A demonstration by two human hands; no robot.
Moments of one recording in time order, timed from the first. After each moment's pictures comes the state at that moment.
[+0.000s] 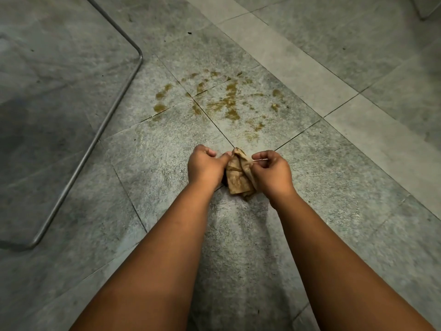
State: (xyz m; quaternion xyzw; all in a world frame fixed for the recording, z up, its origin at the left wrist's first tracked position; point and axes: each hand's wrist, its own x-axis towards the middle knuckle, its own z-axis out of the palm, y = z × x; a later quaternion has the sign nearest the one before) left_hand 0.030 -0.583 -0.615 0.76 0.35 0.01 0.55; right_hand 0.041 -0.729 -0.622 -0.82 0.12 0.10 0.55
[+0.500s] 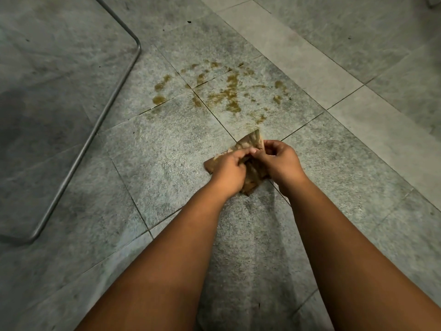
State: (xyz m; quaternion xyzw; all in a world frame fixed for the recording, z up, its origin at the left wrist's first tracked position) left_hand 0.017 -0.616 -0.634 0.78 0.15 -0.12 0.60; right_hand 0.051 -0.739 -0.609 -0.76 0.12 0.17 0.62
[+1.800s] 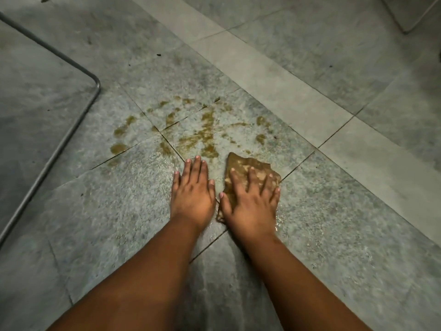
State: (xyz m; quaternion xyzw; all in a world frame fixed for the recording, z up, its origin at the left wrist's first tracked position) left_hand 0.121 -0.586 -0.684 0.99 0.06 -0.06 0.13; right_hand 0.111 -0.719 -0.680 -0.99 -0.03 0.06 0.14
